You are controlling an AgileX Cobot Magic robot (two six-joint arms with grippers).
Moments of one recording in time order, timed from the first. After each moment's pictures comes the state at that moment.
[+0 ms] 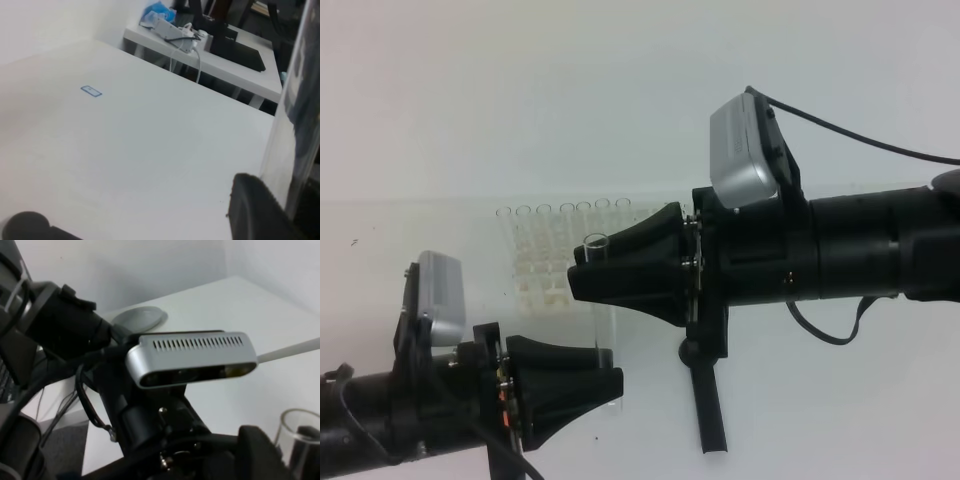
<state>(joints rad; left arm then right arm) -0.13 1.40 -0.44 -1.79 1.31 2.12 0.58 1.60 -1.07 1.69 0.87 -1.81</state>
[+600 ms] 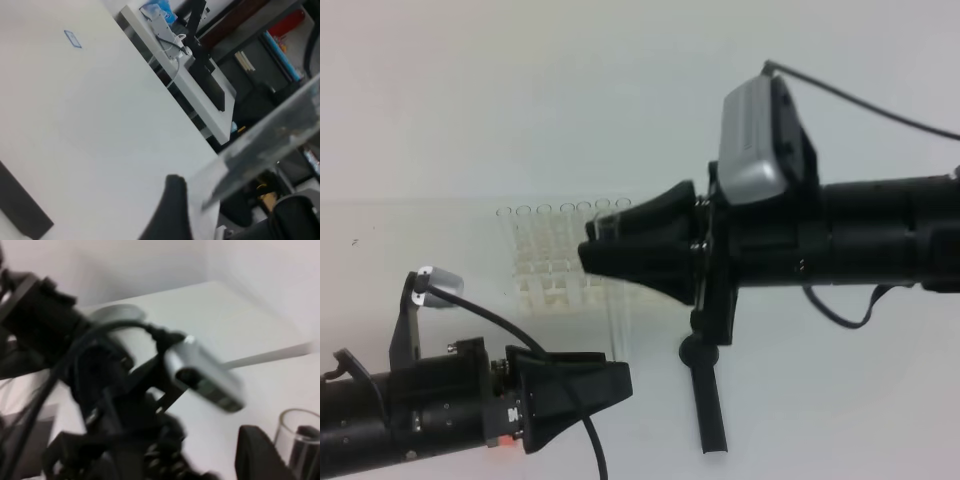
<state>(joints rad) -0.13 1.40 -0.44 -1.74 1.31 1.64 0.58 1.54 -1.07 1.69 0.78 -1.86</state>
